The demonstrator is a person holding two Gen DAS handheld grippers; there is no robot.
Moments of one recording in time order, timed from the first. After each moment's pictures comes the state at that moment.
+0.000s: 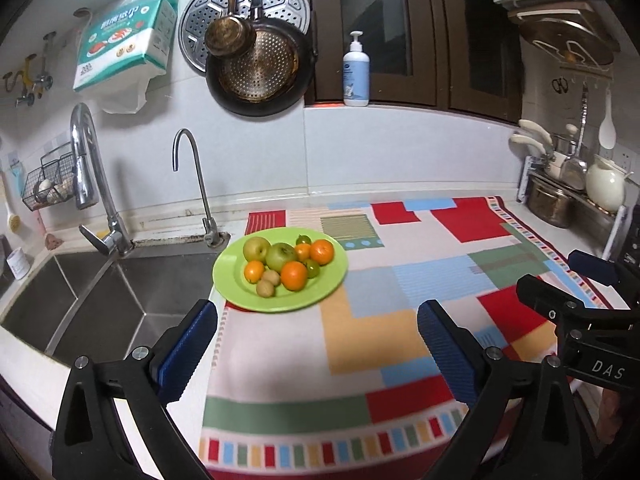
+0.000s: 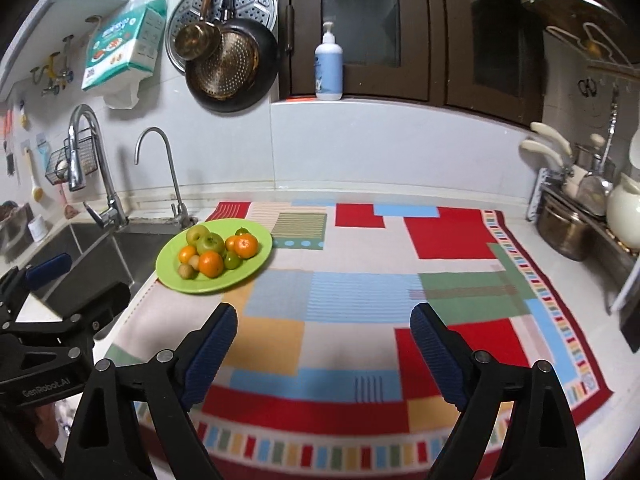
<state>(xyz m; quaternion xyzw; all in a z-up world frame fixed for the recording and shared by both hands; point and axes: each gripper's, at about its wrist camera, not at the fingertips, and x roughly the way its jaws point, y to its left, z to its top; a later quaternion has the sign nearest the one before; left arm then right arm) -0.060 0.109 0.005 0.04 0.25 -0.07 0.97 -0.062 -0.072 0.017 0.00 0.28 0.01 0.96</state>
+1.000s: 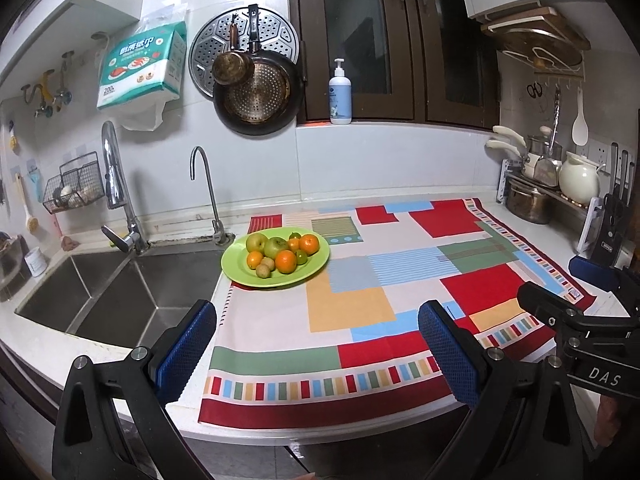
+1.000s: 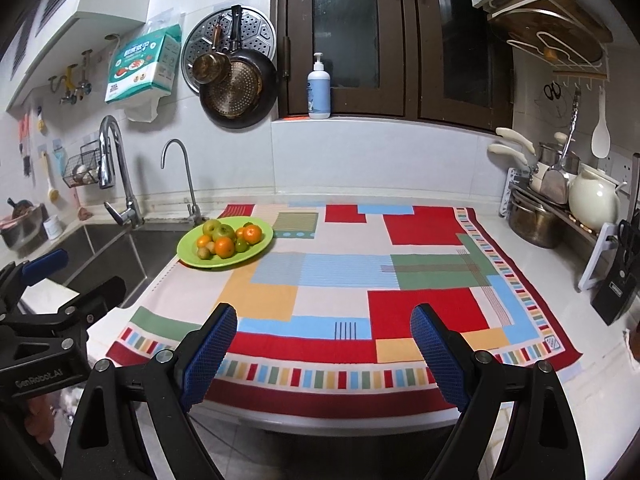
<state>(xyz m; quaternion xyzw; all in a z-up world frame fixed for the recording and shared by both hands) -0.160 0.094 0.020 0.04 0.23 -0.06 0.97 -0.169 -0.089 0.030 0.00 0.26 0.01 0.97</state>
